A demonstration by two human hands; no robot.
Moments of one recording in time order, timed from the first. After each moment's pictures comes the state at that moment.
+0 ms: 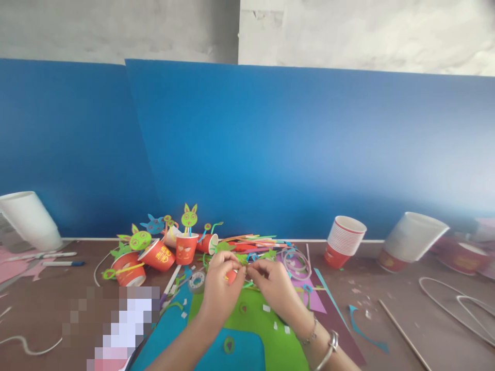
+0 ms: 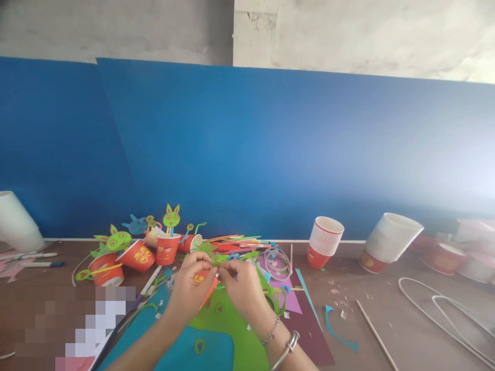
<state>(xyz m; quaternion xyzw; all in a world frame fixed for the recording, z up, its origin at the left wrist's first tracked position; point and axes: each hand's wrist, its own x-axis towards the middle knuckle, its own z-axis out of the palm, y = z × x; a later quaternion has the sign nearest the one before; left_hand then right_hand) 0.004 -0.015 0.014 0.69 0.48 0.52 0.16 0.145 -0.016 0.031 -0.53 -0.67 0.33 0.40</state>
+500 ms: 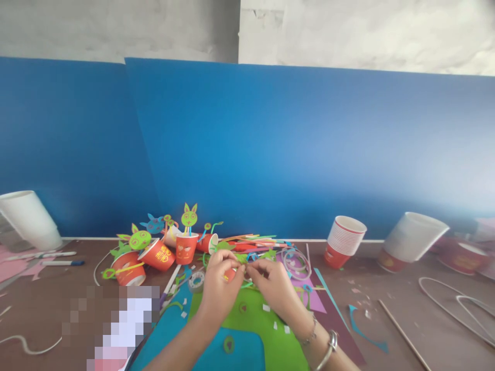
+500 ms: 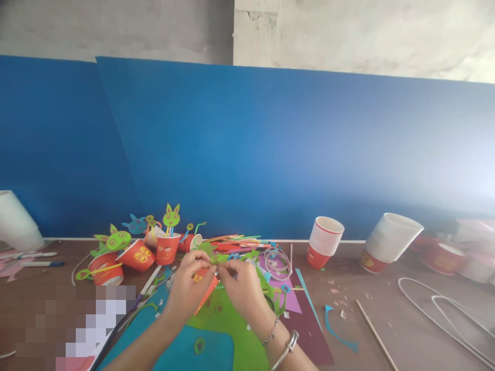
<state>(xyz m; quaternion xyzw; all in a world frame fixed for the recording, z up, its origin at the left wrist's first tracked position) 0.004 -0.014 0.013 0.68 0.48 0.53 0.16 0.144 -0.016 0.030 -0.54 -0.66 0.33 0.40</state>
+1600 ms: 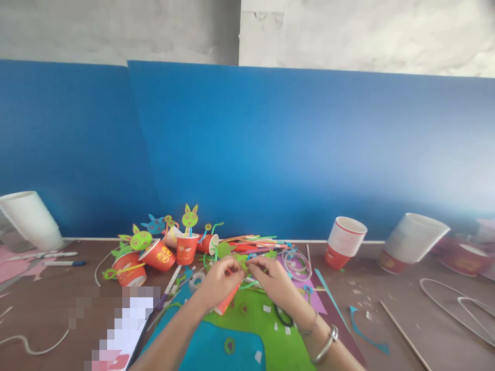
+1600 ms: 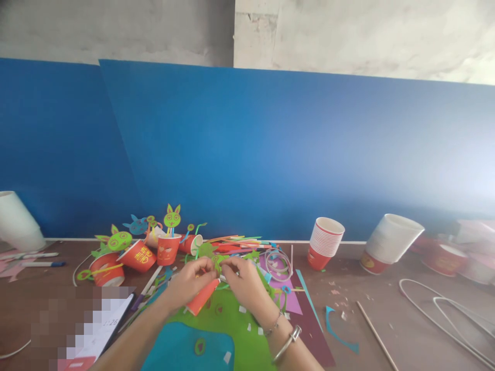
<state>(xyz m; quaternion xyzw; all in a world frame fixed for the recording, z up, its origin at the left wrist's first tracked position) -0.011 -0.003 0.024 0.67 0.46 0.40 0.43 0.154 -0.006 0.023 -0.52 -0.70 0.33 0.36</state>
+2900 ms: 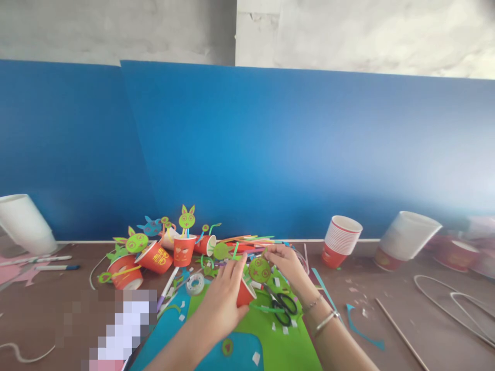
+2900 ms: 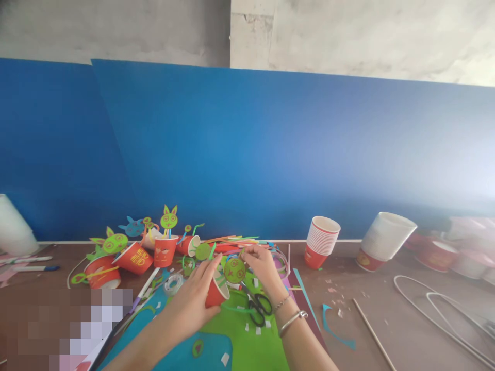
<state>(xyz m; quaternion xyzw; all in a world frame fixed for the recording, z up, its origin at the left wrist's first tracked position) -0.002 -0.030 0.015 0.81 0.50 0.23 0.19 0.195 0.033 0.005 -0.53 -0.56 0.41 0.49</state>
